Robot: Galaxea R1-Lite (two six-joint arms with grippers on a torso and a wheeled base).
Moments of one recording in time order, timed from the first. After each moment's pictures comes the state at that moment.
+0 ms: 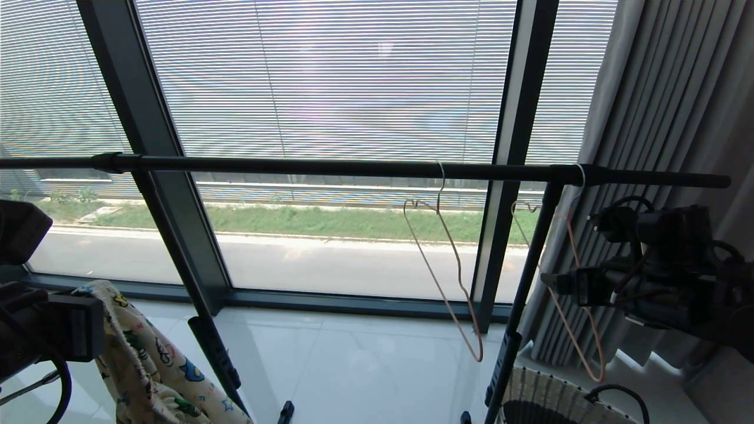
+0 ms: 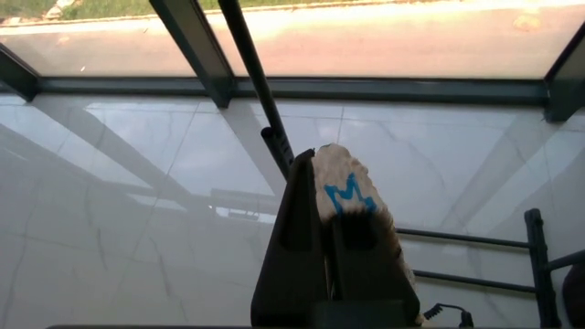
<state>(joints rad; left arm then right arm) -0.13 1.05 -0.60 -0.01 0.27 0.12 0.39 1.66 -0.71 -0.43 -0.20 0.19</state>
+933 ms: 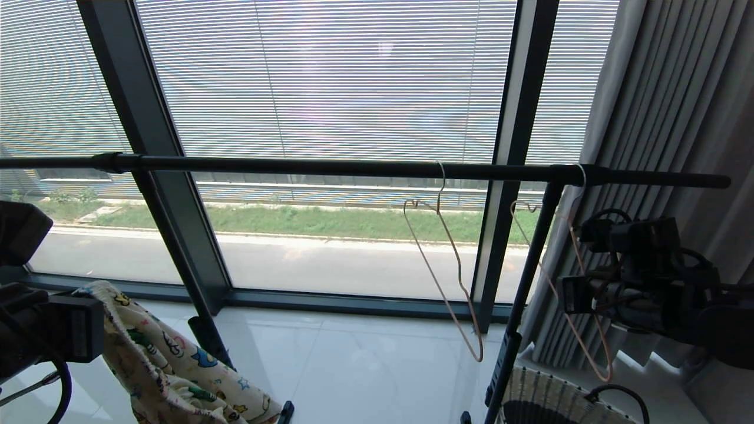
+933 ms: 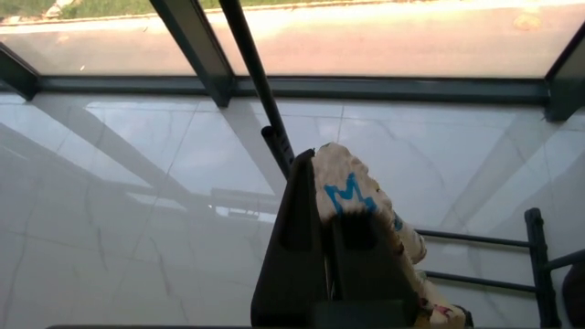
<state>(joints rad) -0.13 1.05 -0.60 -0.01 0.27 0.12 0.39 1.74 -0.72 -0.44 -0.20 0.21</state>
